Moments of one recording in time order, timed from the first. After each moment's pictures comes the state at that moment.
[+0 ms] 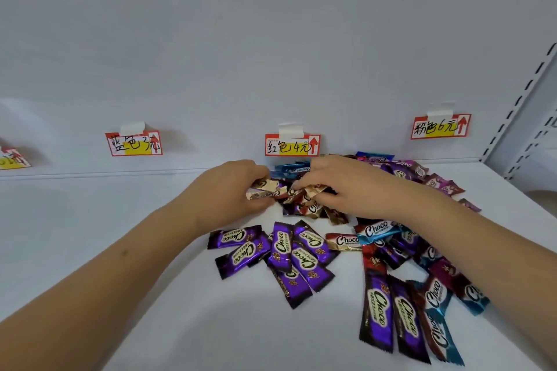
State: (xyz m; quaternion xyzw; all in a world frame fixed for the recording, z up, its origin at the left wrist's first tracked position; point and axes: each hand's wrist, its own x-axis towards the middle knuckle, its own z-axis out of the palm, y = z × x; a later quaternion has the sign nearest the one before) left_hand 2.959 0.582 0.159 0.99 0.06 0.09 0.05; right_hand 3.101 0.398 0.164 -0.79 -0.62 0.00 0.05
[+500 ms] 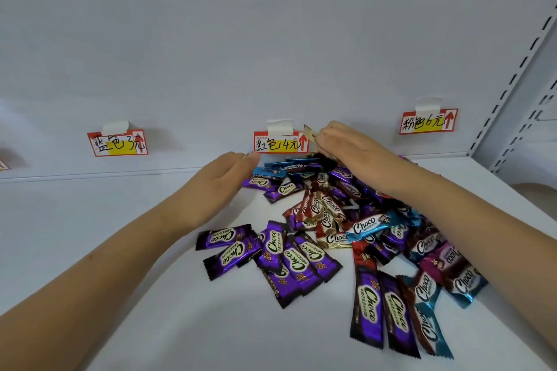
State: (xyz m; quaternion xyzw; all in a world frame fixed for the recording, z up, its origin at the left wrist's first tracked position) left_hand 2.947 0.564 0.170 0.89 0.16 0.12 0.40; right_hand 3.103 0.381 0.185 -0.77 -0.49 0.11 0.39
